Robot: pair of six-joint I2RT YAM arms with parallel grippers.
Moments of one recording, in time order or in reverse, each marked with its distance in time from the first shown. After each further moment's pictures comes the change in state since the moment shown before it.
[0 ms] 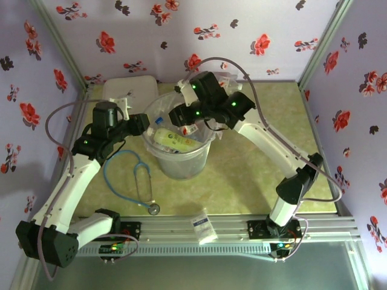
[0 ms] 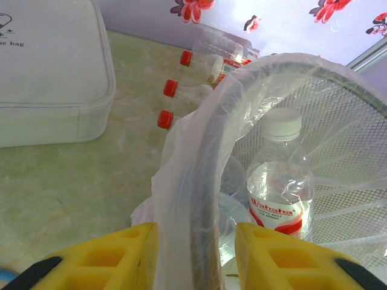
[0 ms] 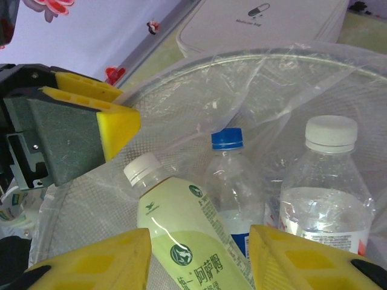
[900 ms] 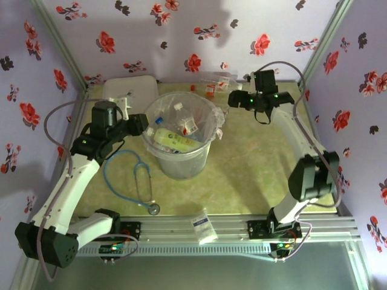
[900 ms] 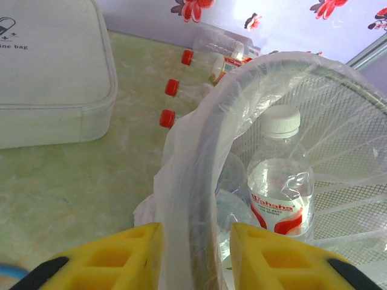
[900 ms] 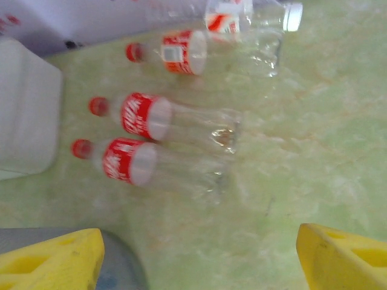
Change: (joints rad) left arm 0.000 -0.003 0.023 -0.037 0.000 0.020; right arm -0.579 -0.033 -0.382 0.208 0.050 0.055
